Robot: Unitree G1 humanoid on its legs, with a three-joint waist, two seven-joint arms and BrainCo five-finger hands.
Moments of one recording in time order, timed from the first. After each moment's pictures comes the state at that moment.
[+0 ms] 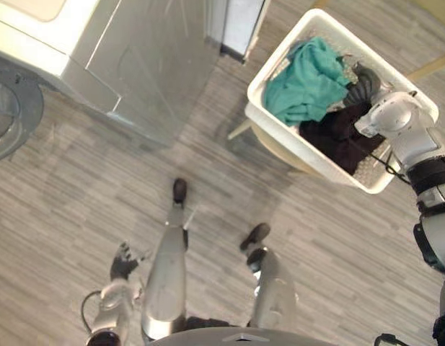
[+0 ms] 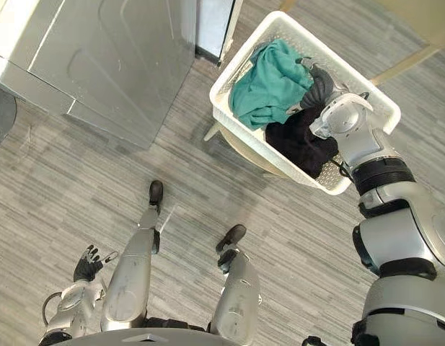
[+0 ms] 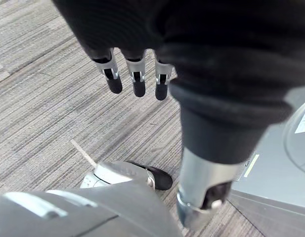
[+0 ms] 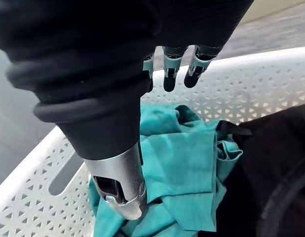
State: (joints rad) left arm 0.08 0.12 0.07 0.68 -0.37 -0.10 0.15; right arm -1.07 -0.92 0.53 0.77 -0.05 -0.05 0.02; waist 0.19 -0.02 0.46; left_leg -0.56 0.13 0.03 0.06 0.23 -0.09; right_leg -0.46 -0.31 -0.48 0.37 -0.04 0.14
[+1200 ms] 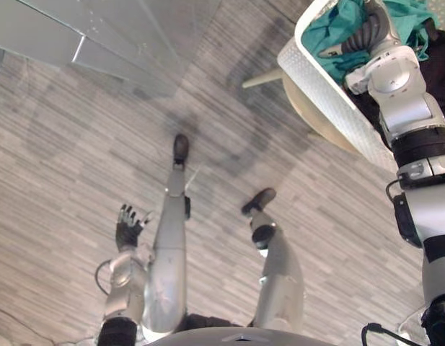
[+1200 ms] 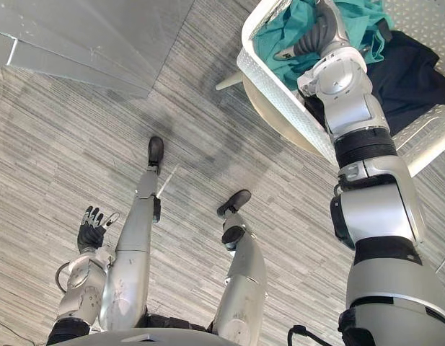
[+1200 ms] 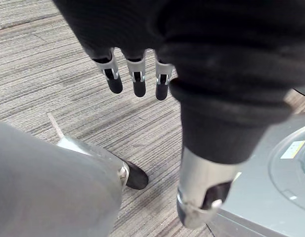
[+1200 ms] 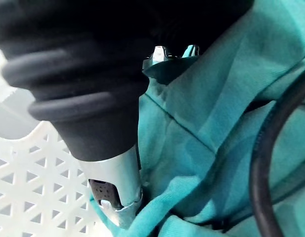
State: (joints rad) left arm 0.08 -0.01 0.09 0.30 -0.44 -0.14 0.21; right arm -1.22 -0.79 0.36 0.75 -0.14 -0.03 -0.08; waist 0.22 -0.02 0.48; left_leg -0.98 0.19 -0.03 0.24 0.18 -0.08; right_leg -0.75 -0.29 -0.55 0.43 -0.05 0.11
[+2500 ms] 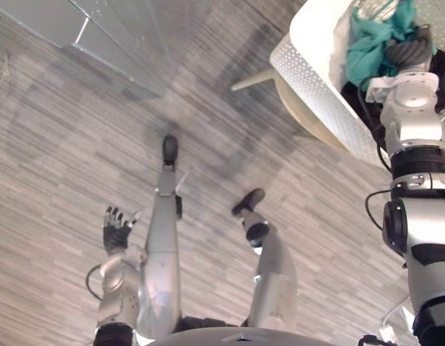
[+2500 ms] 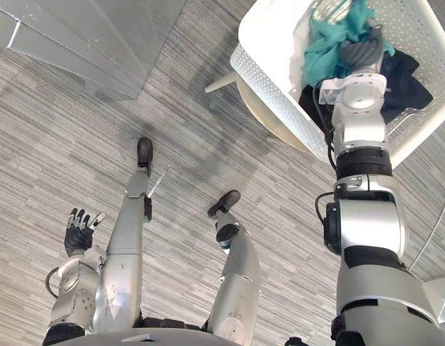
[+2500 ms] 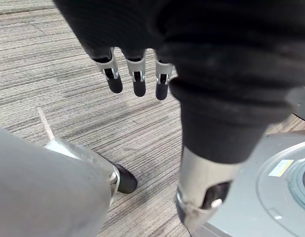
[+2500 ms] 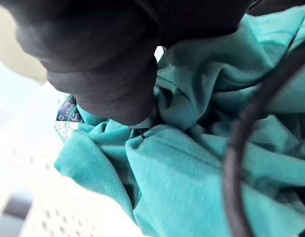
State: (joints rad) left arm 0.11 -0.02 0.13 0.25 -0.48 -0.15 0.26; right arm -1.08 -0.71 -0.07 0.76 0.22 0.02 -0.27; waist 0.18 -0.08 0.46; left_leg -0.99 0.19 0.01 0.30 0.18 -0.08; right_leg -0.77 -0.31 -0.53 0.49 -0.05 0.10
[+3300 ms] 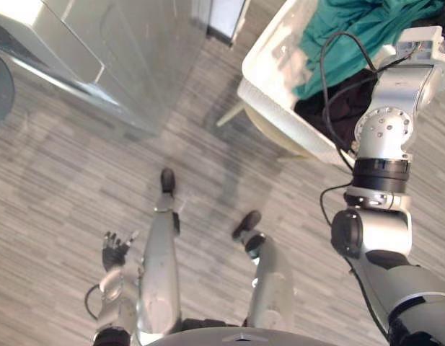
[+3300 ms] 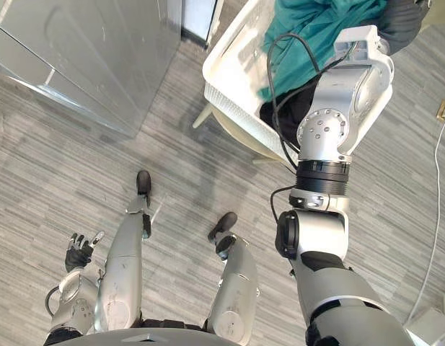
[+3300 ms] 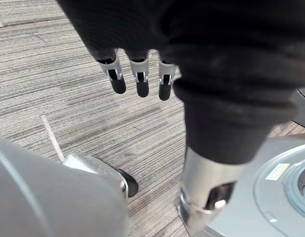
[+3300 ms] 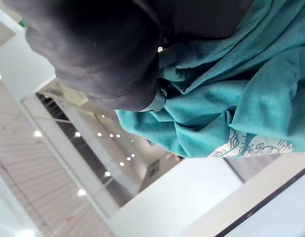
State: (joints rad) left arm 0.10 0.01 0.14 0.49 -0.53 -0.13 0.29; right arm -1.00 -0.37 -0.28 0.15 0.91 -0.28 -0.45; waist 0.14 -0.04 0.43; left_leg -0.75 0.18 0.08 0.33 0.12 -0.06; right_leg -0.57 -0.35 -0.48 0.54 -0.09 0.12
